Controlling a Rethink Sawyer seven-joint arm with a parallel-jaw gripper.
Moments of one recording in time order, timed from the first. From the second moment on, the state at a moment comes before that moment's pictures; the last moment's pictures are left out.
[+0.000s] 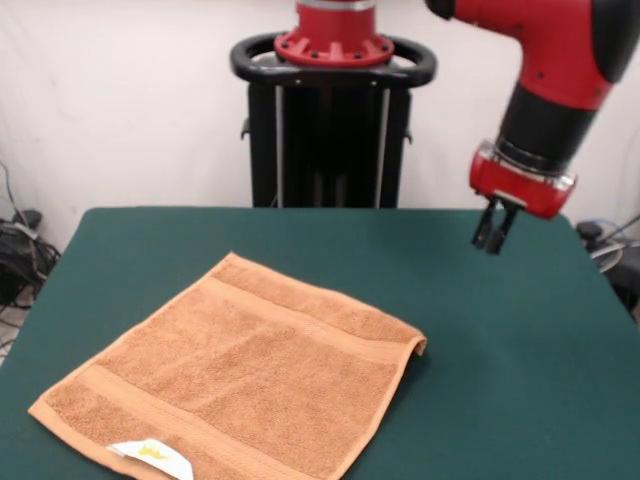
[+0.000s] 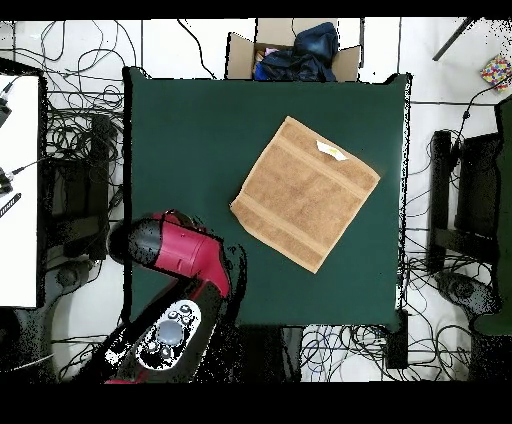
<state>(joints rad) 0.41 -0.48 -0.44 1.76 0.52 0.44 1.95</state>
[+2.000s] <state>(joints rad) 0.61 0.08 -1.02 1.17 0.48 1.00 2.85</state>
